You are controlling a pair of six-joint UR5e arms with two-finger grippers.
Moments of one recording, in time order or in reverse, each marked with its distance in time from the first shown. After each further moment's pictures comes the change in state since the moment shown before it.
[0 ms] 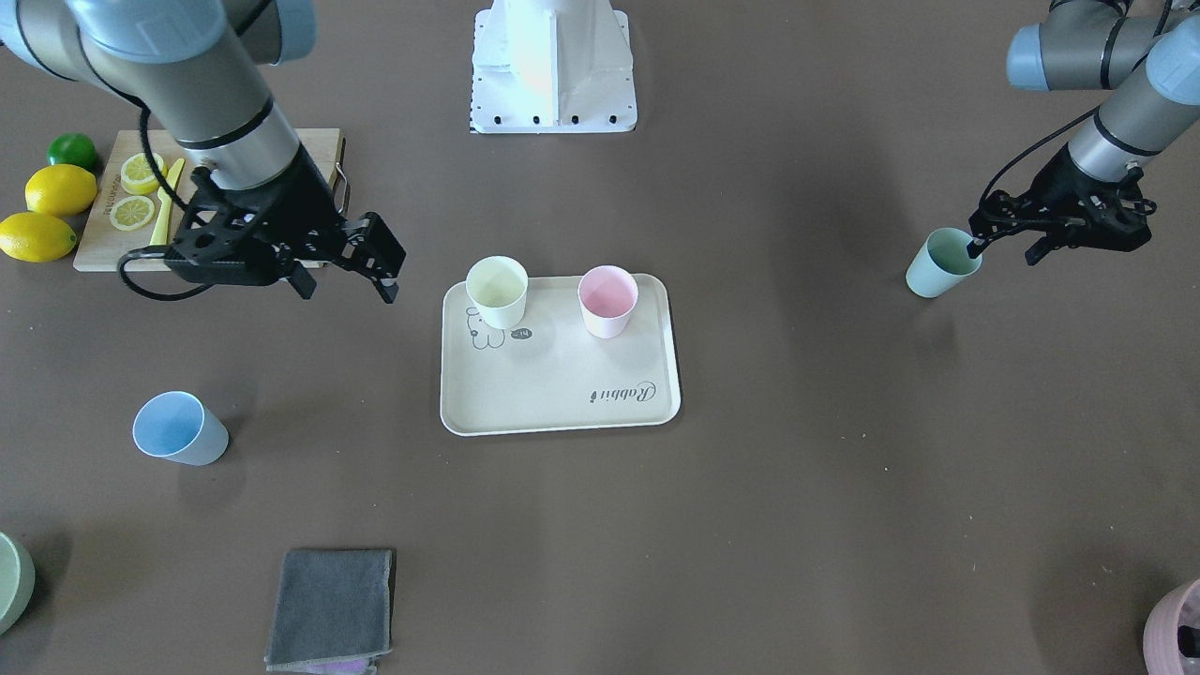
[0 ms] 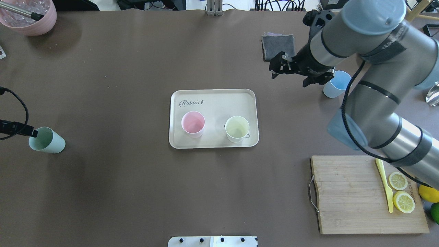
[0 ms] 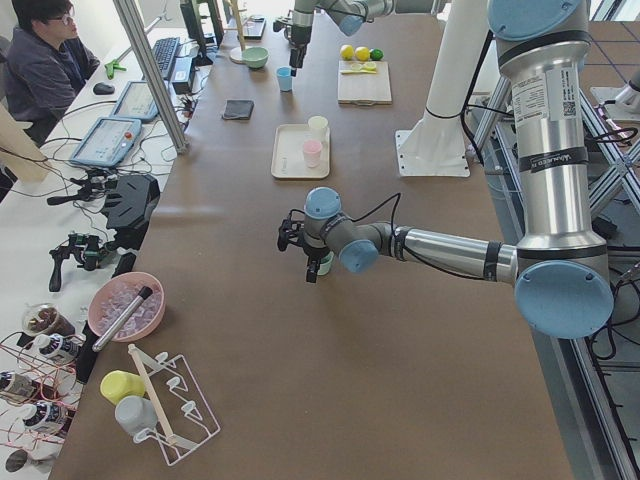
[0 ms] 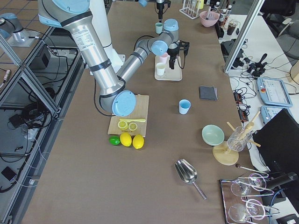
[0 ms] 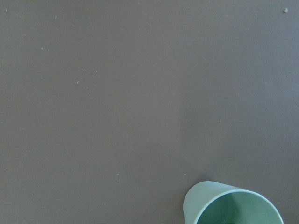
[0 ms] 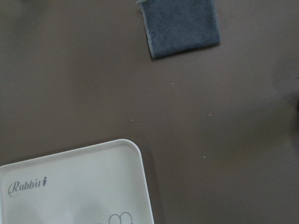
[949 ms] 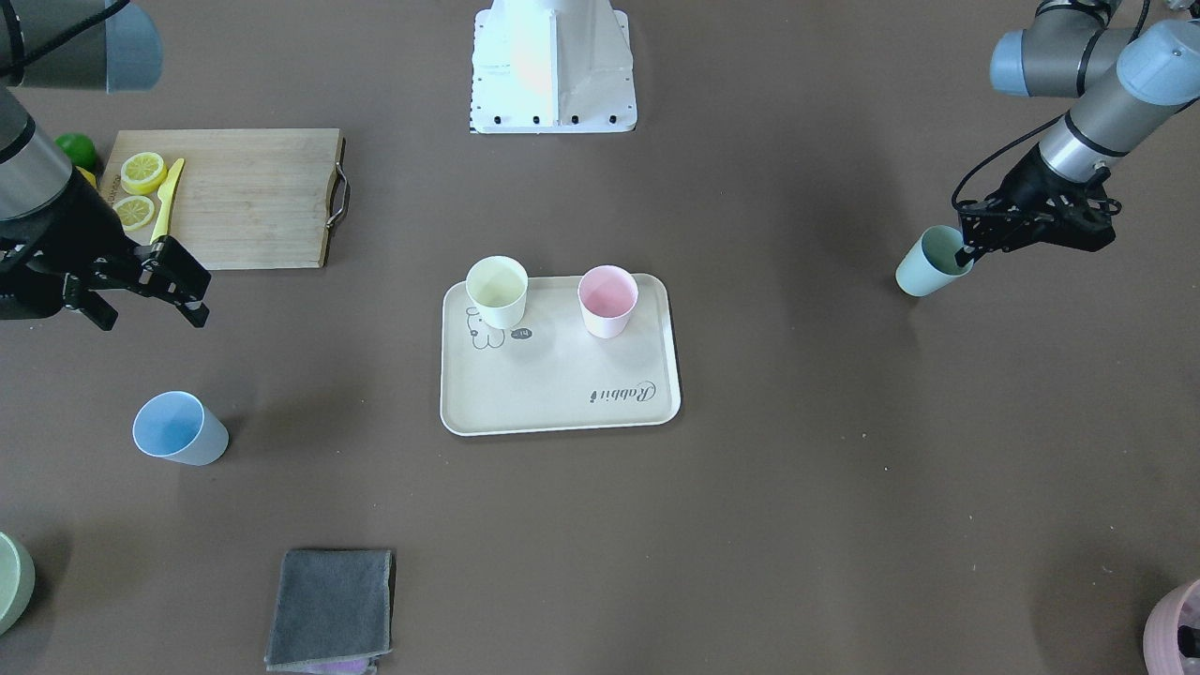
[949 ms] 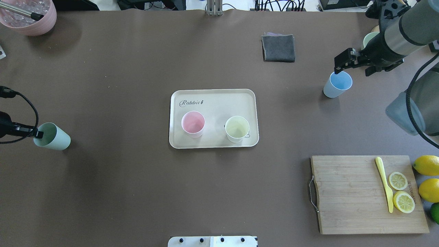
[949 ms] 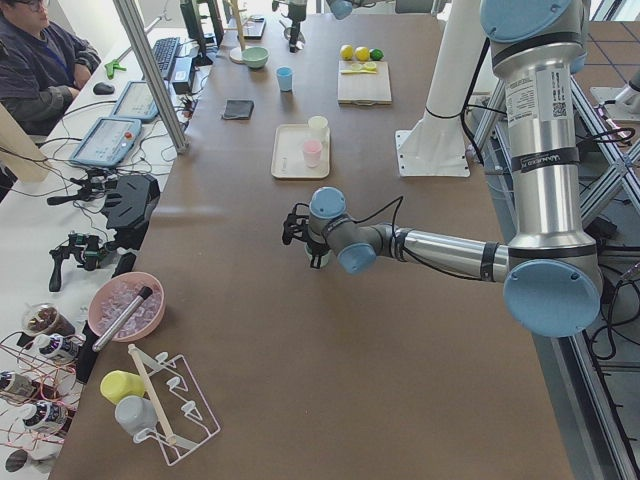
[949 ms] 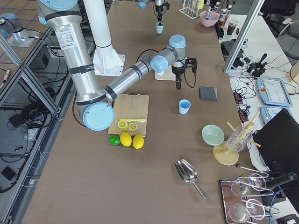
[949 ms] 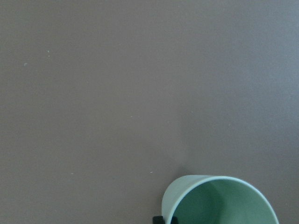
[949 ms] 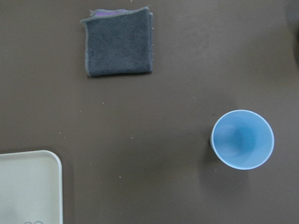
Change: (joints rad) left arm 0.033 -0.030 -0.012 -0.073 -0.016 -0.059; right arm 0.183 -0.199 -0.002 0.008 0.072 -0.381
